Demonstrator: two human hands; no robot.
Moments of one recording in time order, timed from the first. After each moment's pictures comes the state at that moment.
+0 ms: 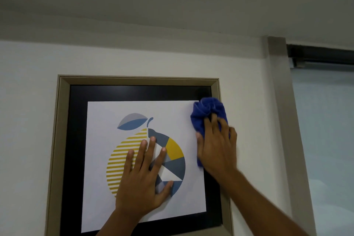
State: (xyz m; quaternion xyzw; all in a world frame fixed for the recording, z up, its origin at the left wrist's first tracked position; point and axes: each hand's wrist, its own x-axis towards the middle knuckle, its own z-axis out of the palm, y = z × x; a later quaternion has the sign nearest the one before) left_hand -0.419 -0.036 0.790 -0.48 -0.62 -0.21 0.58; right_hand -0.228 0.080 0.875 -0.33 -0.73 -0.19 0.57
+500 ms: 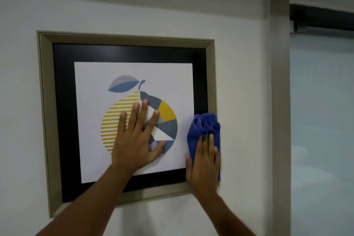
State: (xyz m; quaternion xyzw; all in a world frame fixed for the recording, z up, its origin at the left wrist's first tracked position) left_hand -0.421 -0.036 0.789 -0.47 -0.61 -0.20 0.61; right_hand -0.249 0.078 0.707 -0.34 -0.74 -0.10 0.58
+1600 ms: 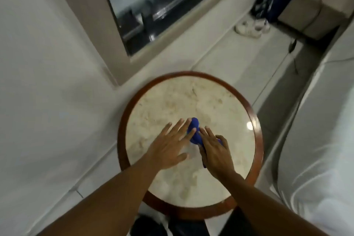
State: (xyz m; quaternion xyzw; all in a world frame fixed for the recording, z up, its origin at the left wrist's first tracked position) left_hand 0.016 0.040 0.014 -0.90 -0.40 0.10 -0.12; right_hand 0.216 -0.010 0.010 -0.65 -0.74 0.15 0.09
